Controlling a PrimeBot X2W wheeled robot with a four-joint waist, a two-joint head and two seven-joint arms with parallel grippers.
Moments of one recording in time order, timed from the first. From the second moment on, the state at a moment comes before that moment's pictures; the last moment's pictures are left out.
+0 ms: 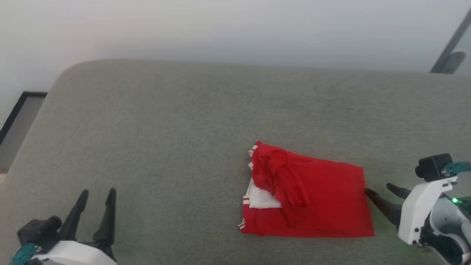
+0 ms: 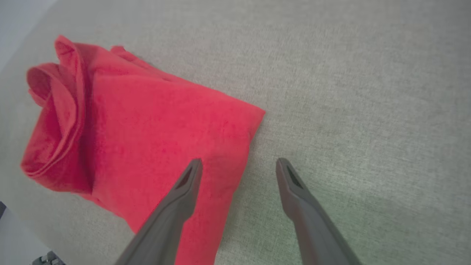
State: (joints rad) left arm 0.03 0.42 -0.12 0.17 -0.62 -0.03 -0.26; right arm -0.22 -0.55 0.33 0.25 0.82 0.13 0.37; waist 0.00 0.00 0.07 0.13
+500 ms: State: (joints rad) left arm -0.03 0.34 -0.12 0.23 -0.56 -0.08 -0.26; right arm -0.29 -0.50 0.28 0.33 0.79 0.13 0.74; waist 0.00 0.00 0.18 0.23
